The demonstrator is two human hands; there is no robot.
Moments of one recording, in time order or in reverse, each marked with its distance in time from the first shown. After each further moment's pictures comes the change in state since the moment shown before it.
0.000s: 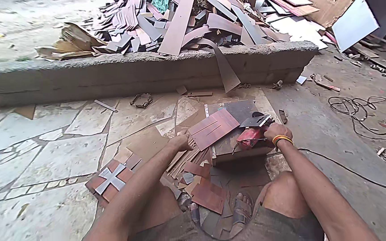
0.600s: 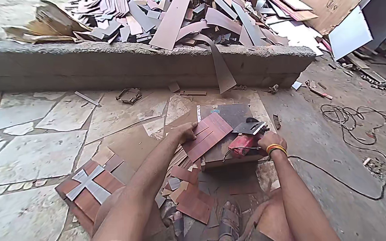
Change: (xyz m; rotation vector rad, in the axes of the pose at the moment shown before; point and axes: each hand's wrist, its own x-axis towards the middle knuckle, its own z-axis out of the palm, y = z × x) left_hand 0.087 0.044 -0.038 -0.125 0.060 0.321; right_hand 0.009 -0.002 -0.001 0.020 -0.030 0.065
